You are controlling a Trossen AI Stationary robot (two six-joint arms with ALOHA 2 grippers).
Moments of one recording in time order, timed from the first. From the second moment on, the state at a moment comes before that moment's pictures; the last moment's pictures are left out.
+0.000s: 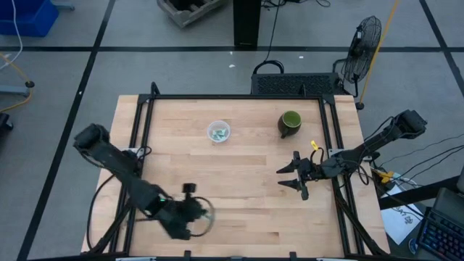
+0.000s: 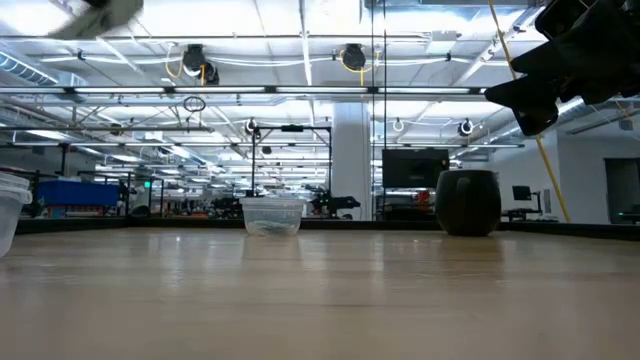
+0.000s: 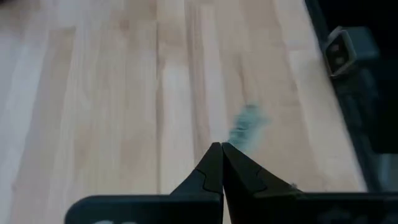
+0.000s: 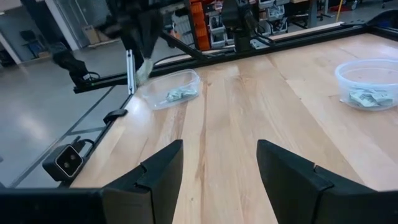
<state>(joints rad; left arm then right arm) -0.73 1.58 1.18 -0.59 -0.42 -0.50 0.48 0.89 0.14 0.57 0.37 0.33</state>
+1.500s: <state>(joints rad) -0.98 1.14 0.68 -0.44 -0.75 -0.85 0.47 0.89 0.14 0.55 0.37 0.26</state>
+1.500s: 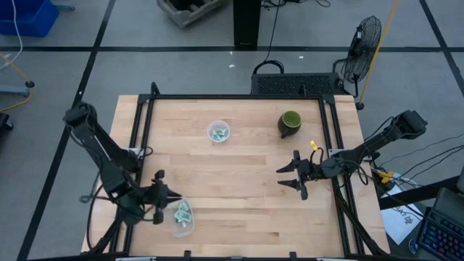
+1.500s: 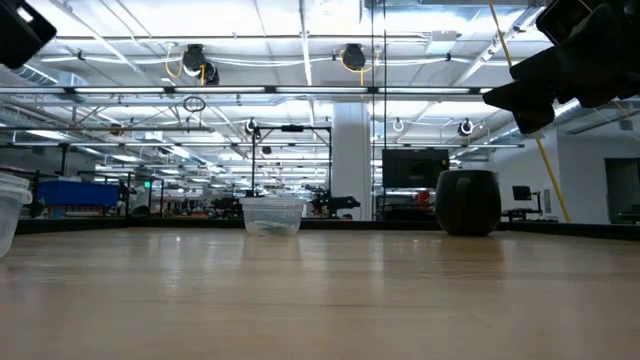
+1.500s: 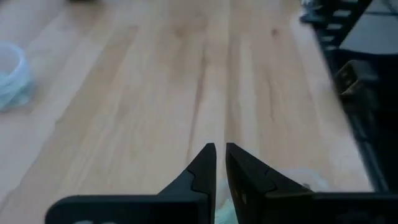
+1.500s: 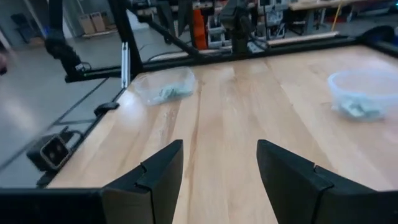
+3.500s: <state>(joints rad) -0.33 0.00 0.17 -0.33 -0.39 -0.06 -0.13 0.19 0.02 0.19 -0.16 0.12</state>
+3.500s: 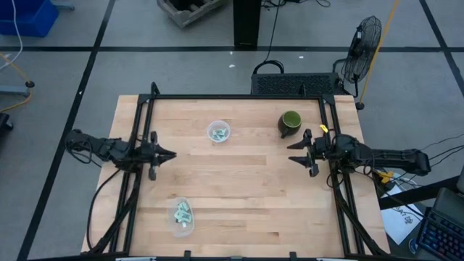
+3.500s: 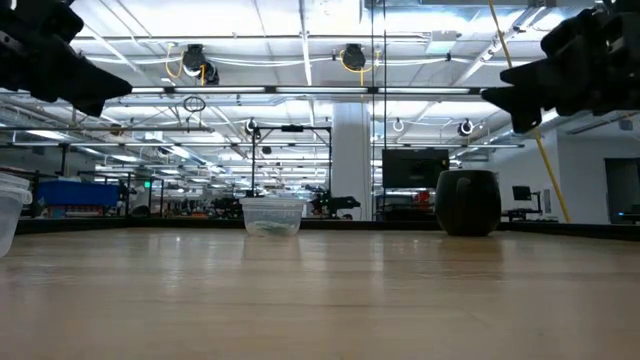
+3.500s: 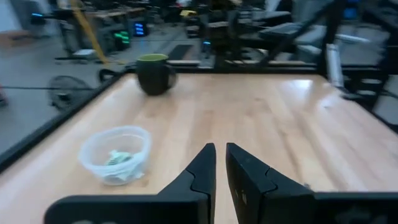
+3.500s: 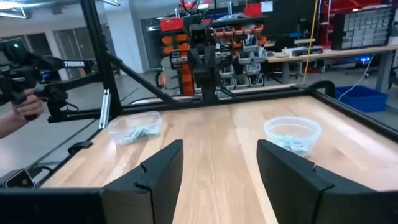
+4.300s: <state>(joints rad) -0.15 0.01 0.04 -0.06 -0.12 0.02 -0.12 0.17 0.02 0.12 -0.29 0.14</state>
